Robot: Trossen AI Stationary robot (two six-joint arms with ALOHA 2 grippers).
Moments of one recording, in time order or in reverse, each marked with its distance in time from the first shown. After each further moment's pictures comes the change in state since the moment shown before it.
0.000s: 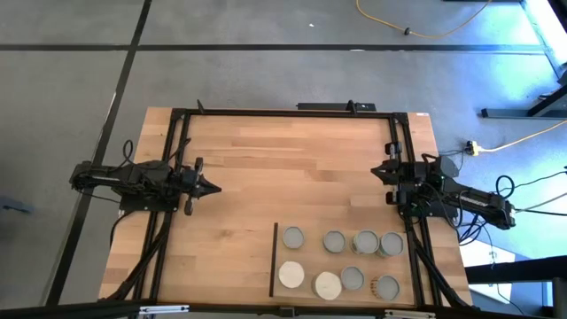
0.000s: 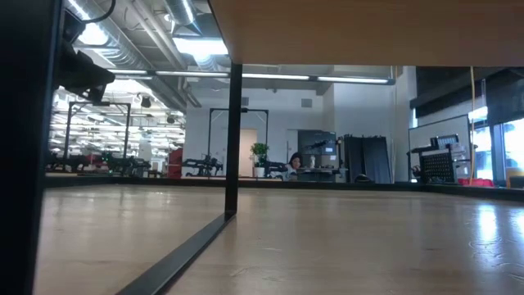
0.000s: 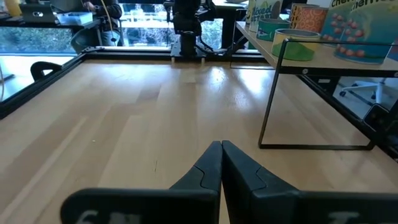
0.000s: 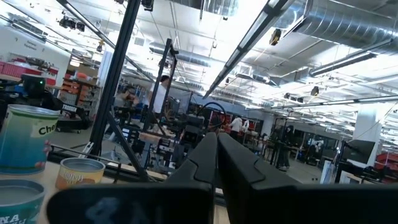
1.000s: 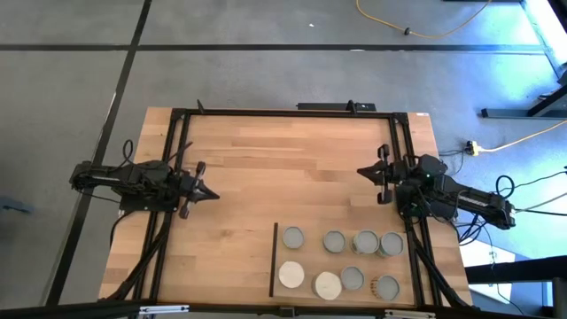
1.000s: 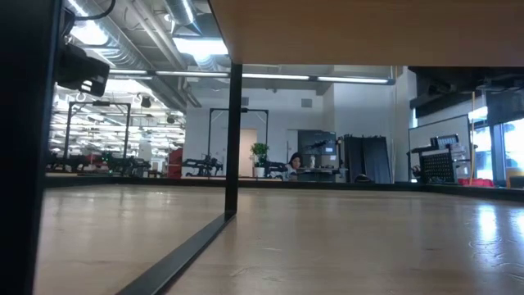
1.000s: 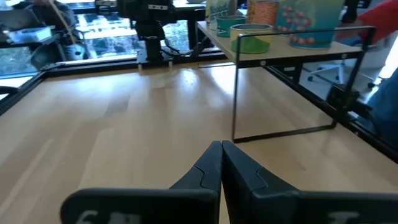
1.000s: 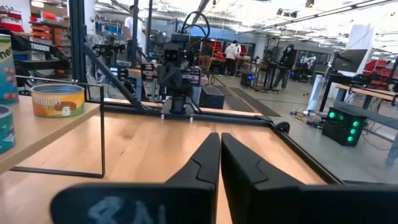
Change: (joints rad) left arm 0.000 0.000 0.000 0.004 0.137 0.099; right arm 0.000 0.001 0.000 -0.338 0.122 0.000
